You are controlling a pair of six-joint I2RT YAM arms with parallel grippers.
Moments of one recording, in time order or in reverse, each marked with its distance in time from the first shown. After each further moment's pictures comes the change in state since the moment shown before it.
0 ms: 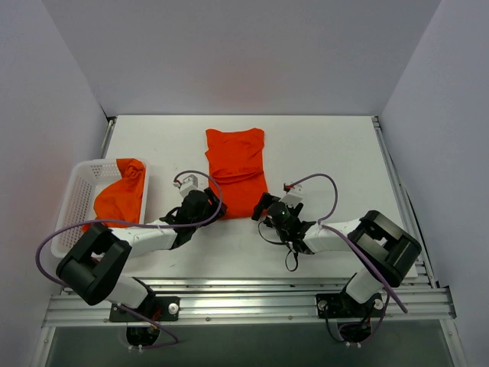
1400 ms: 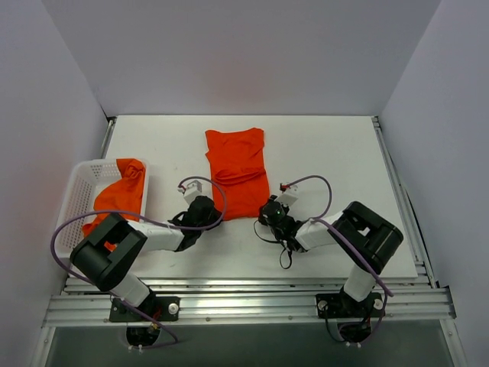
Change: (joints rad) left arm -0.037 0.121 -0.029 0.117 -0.053 -0.021; right arm -0.001 0.151 0.034 0.153 -0.001 0.025
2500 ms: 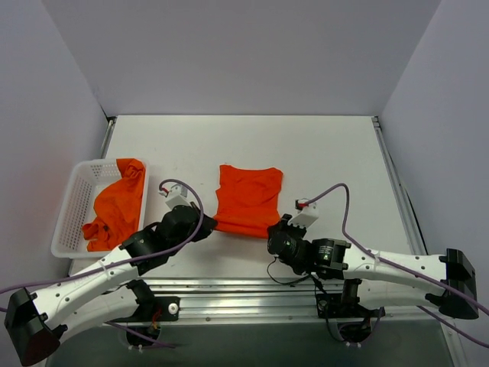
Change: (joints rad) left arm -0.194 -0.702 0.098 -0.728 -0.050 -0.076; right arm 0.433 -0.688 0.126 -1.013 0.299 0.333
